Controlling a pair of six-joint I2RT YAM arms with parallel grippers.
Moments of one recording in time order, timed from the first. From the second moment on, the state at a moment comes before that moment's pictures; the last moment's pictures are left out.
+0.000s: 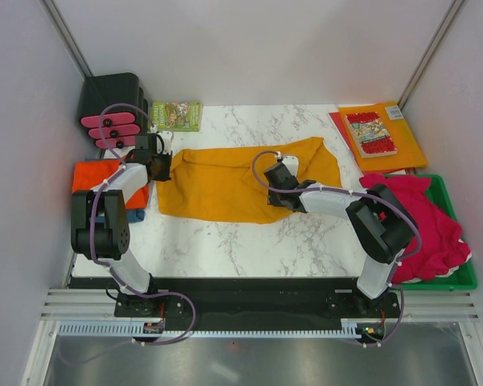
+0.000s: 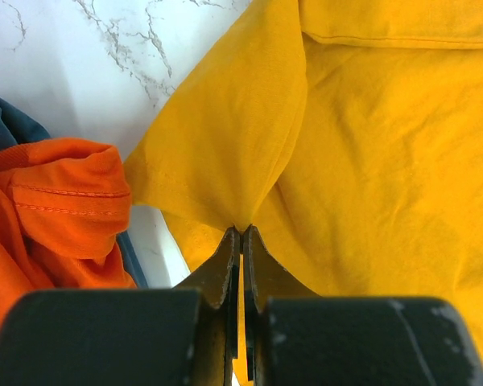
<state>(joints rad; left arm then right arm) -0.01 1.71 1.08 -0.24 0.05 0.15 0.67 1.79 1.02 -0.15 0.36 0.63</state>
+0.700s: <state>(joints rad) -0.01 1.71 1.08 -0.24 0.05 0.15 0.67 1.80 1.02 -0.15 0.38 0.63</state>
